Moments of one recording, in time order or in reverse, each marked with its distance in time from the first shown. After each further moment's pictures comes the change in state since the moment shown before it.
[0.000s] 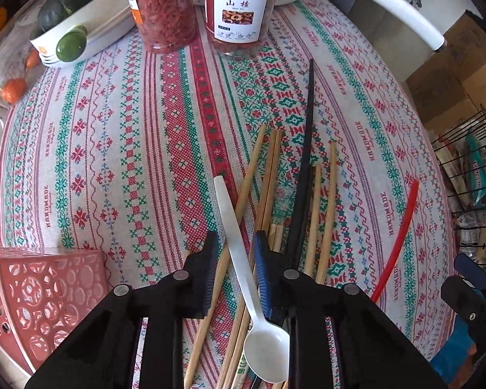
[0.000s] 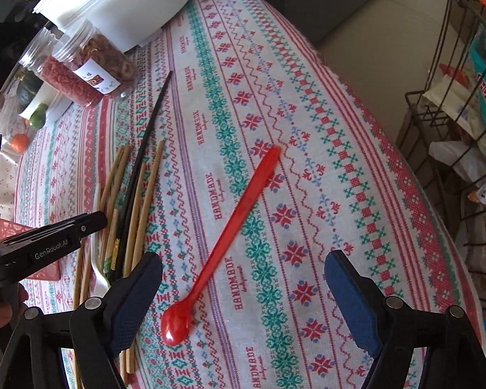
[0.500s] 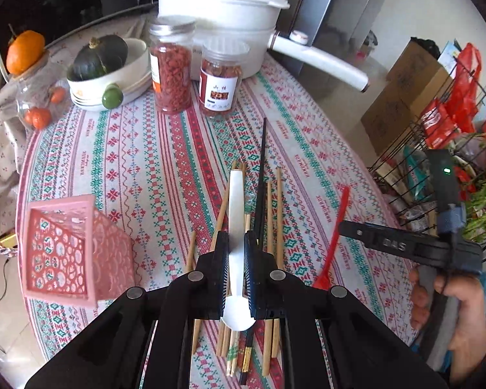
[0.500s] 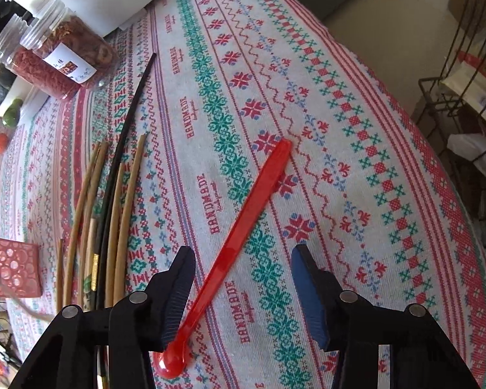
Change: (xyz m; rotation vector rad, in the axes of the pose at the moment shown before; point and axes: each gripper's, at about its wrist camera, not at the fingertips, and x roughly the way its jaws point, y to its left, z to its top) left arm -0.109 0.024 -0.073 0.050 -0.312 -0.149; right arm 0.045 0.012 0.005 0.005 0.035 -0.066
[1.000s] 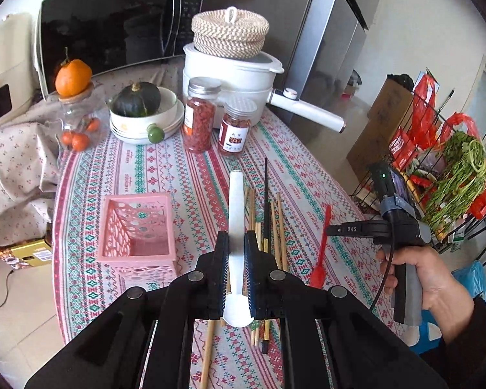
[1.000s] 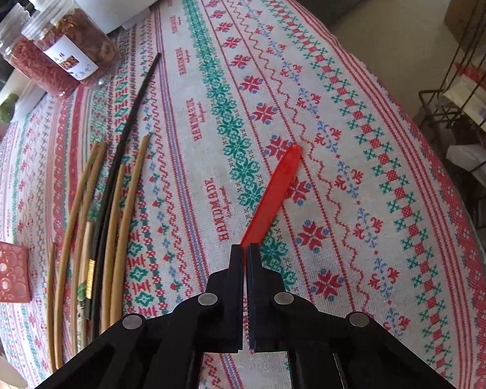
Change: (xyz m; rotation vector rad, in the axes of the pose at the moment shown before) left arm -0.090 0.042 -0.042 0.002 -0.227 -0.042; right arm -0.002 0.009 0.000 -0.015 -0.042 -0.022
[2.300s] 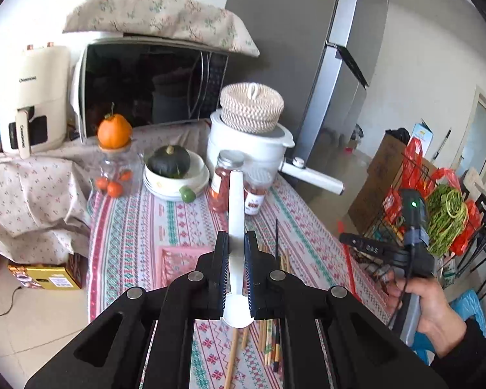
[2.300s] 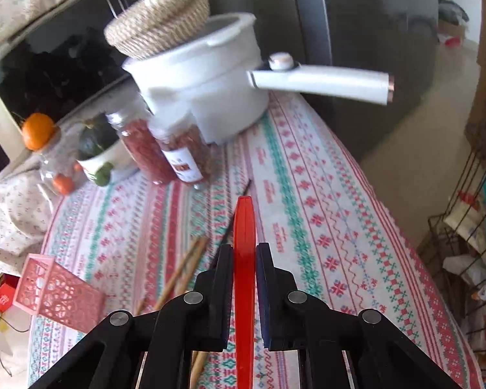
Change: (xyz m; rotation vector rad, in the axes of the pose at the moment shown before) left arm -0.081 0.031 0.012 -0.043 -0.274 0.031; right arm -0.110 0.059 -0.011 -0.171 -0.425 0.092
